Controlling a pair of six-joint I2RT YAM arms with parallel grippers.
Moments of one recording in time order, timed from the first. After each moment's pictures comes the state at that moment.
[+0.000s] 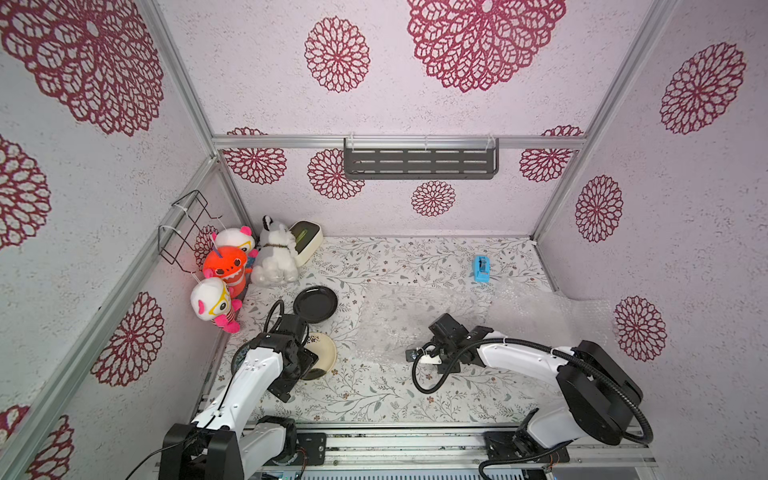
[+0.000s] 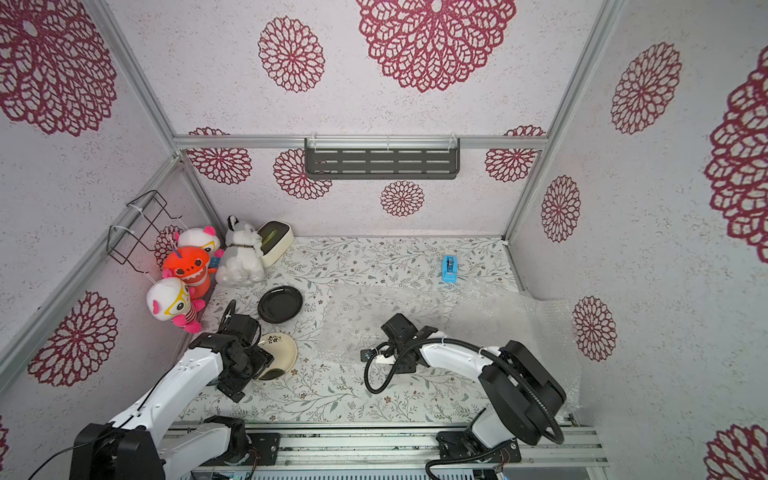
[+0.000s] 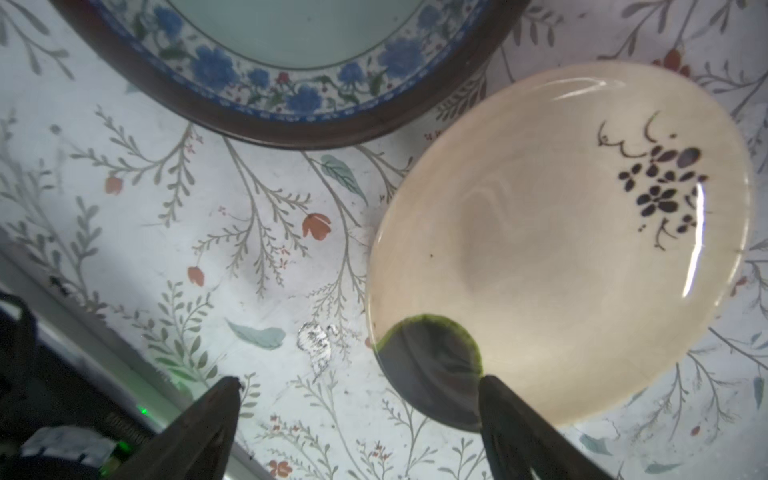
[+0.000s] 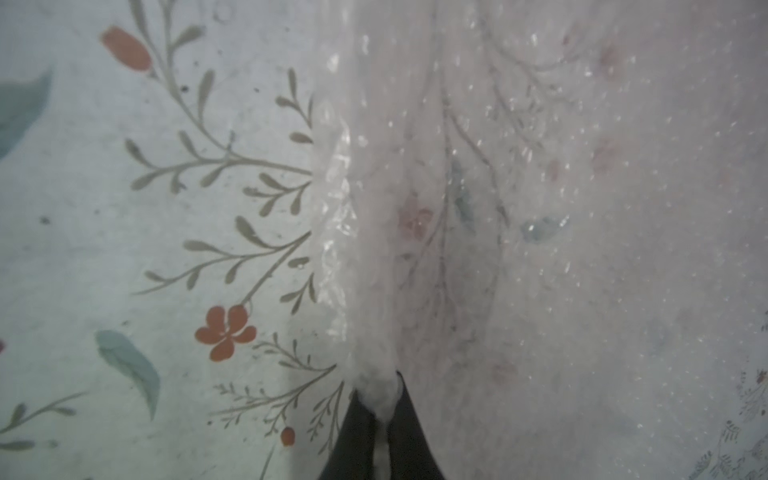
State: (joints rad) left arm -0.12 1.11 0.61 -0.96 -0.07 -1.16; right arm 0.79 1.47 0.74 -0.43 -0.01 -0.96
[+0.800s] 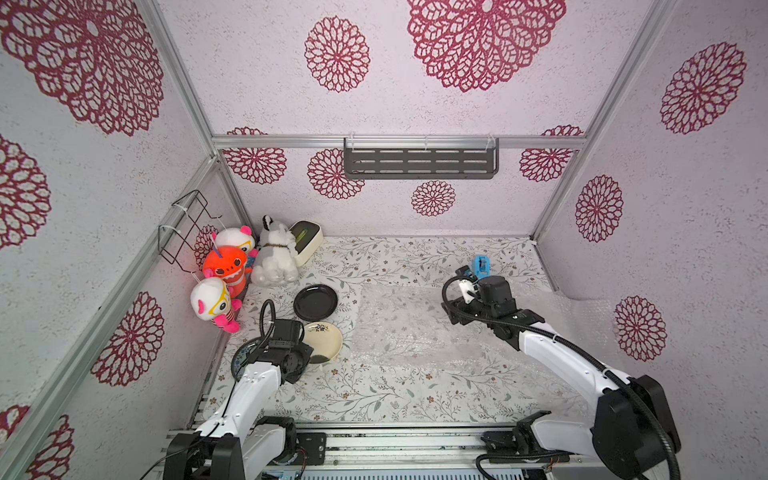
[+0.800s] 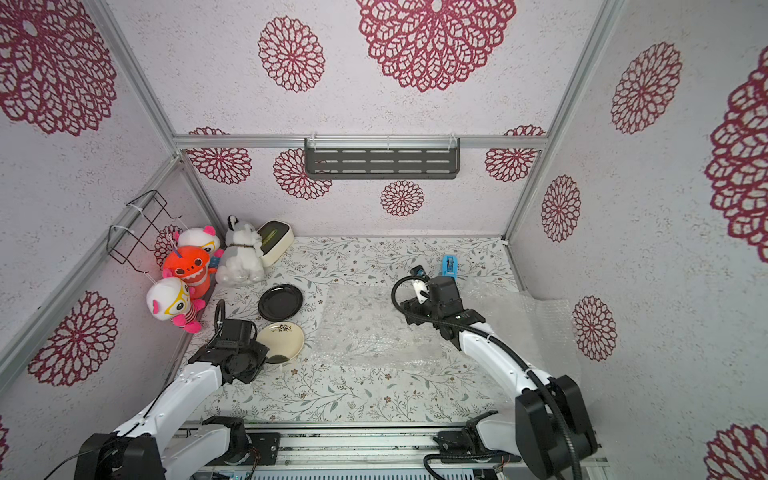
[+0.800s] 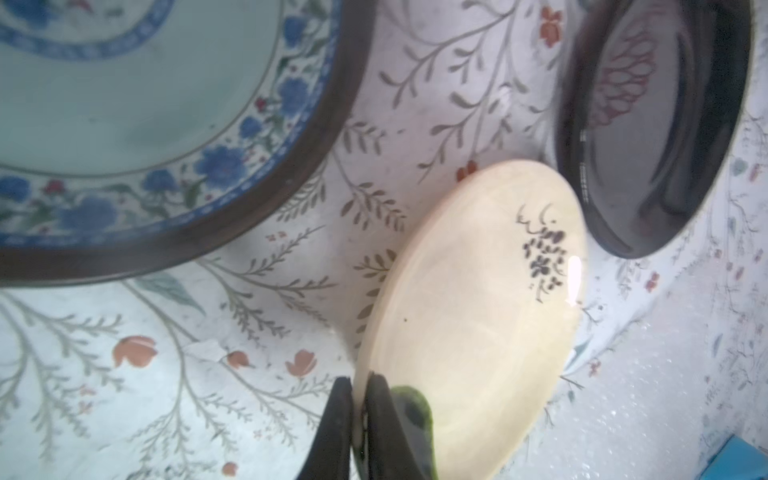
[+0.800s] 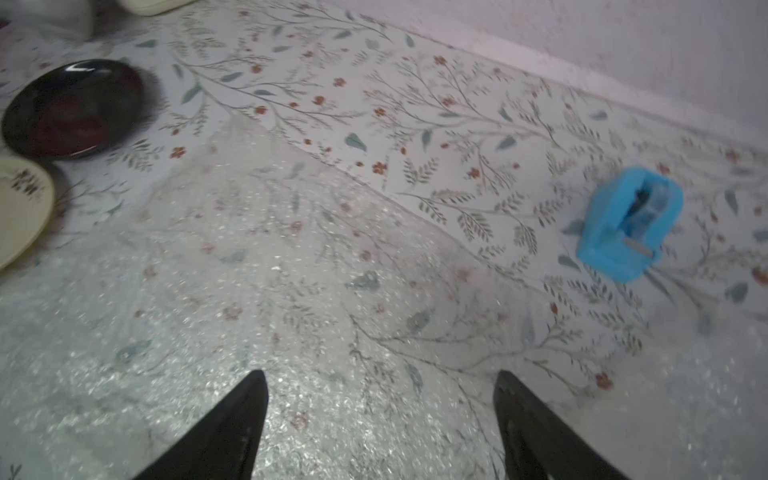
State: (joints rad) left arm -0.07 1.03 0.47 -0.56 -0.05 -1.15; right arm 0.38 1.32 0.83 -0.22 -0.05 0.04
